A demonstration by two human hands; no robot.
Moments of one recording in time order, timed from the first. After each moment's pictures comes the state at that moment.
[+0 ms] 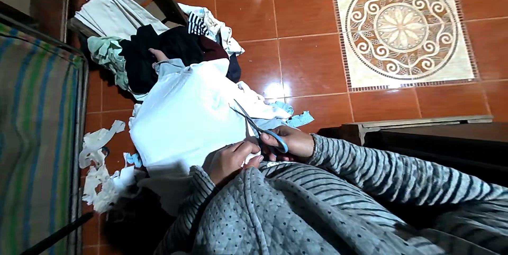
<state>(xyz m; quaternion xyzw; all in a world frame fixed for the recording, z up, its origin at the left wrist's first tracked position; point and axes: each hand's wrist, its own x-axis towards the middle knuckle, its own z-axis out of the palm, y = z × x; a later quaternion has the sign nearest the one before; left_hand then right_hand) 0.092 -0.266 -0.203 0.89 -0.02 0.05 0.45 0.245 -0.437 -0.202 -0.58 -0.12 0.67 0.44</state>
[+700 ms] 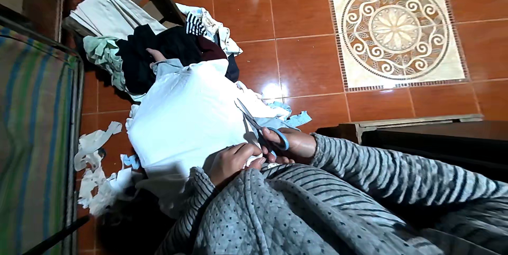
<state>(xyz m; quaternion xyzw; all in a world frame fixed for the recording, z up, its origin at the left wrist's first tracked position) 0.091 -0.268 -0.200 0.88 -0.03 0.06 0.47 0.238 -0.435 -0.194 -0.52 -0.04 0.71 0.48</state>
